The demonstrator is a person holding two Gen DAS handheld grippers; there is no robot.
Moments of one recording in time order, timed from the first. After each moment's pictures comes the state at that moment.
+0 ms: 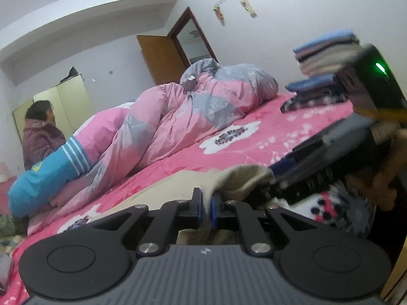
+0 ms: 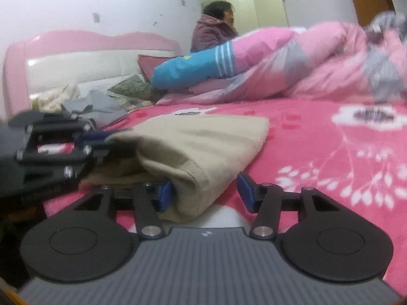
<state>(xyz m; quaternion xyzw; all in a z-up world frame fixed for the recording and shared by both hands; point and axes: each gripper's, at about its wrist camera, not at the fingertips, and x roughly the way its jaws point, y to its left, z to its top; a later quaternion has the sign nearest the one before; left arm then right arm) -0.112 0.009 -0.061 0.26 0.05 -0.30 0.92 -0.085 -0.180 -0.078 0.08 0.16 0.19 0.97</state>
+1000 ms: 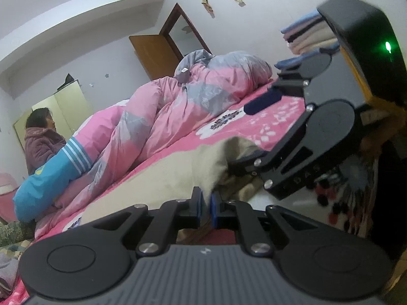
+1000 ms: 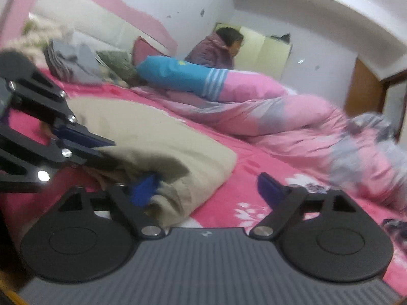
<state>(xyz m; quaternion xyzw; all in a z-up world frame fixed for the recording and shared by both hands) -0.125 0.007 -0.098 0.30 0.04 -0.28 0.91 -0.116 -0.133 -0.089 -0.19 0.06 0.08 0.98</state>
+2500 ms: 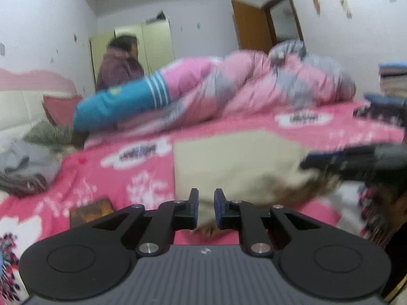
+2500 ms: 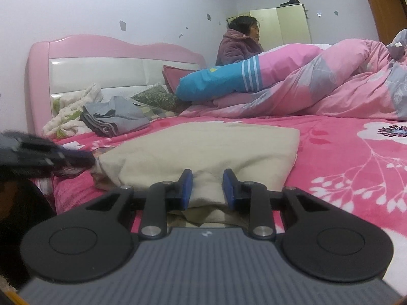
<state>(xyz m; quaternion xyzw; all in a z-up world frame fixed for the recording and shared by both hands) -0.140 0.099 -0.040 0.11 0.13 -0.13 0.98 -0.090 -0.160 -0.093 0.04 0.09 0.24 0.97</state>
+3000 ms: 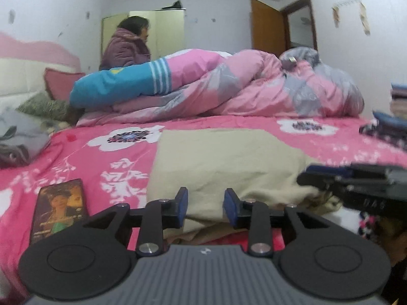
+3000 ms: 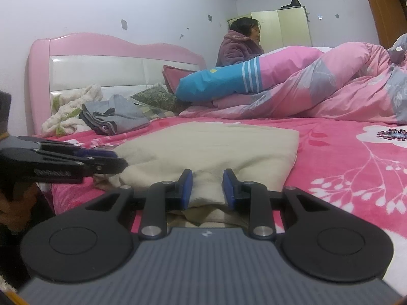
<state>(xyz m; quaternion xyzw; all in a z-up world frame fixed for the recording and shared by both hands) -0.108 0.083 -0.056 0.04 0.16 -0.12 0.98 -0.092 -0.158 -0.093 0.03 0.09 0.24 0.97</state>
